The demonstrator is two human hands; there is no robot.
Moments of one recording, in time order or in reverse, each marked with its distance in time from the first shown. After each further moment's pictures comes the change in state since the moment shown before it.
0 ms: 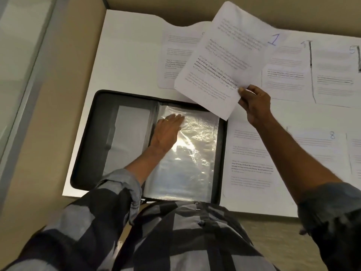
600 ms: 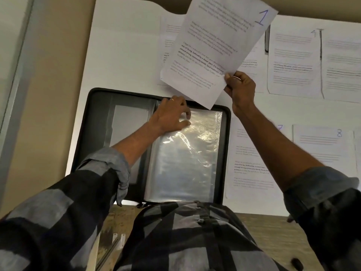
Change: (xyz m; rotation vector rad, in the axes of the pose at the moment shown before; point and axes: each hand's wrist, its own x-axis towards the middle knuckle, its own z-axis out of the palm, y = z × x) left_hand 0.067 -0.014 -0.040 -0.015 -0.206 0.188; right_hand 0.035 0.017 0.060 0.020 0.035 -0.034
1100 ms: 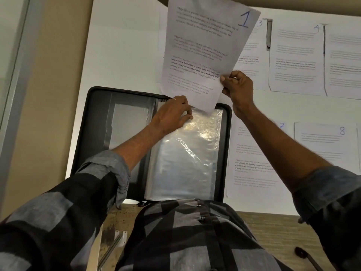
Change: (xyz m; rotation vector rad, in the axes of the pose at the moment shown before) left_hand -0.006 0.012 0.003 -0.147 0.188 0.024; right_hand -0.009 0.003 -0.004 -0.120 -0.144 -0.052
